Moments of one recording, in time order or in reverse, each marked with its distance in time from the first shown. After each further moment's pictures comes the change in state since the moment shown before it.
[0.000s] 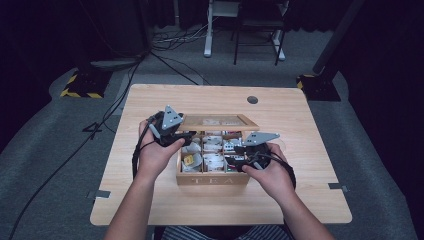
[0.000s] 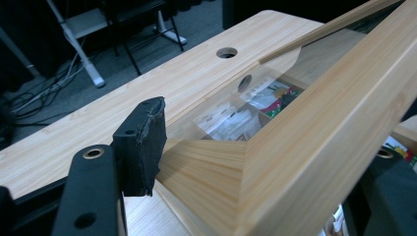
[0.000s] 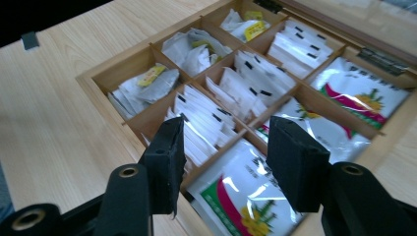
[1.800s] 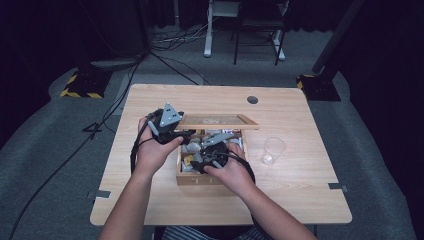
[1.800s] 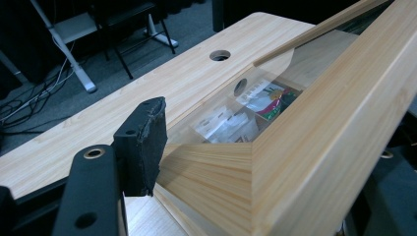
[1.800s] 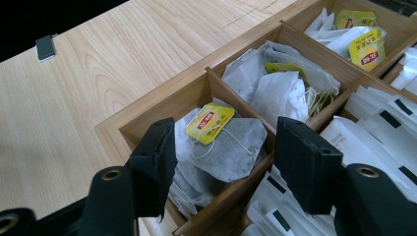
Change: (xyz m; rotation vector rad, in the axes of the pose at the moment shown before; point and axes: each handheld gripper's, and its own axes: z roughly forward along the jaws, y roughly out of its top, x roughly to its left) left arm 0.005 0.003 0.001 -0.001 -0.024 0.033; right arm 0.041 0.027 0.091 0.041 0.086 -0.019
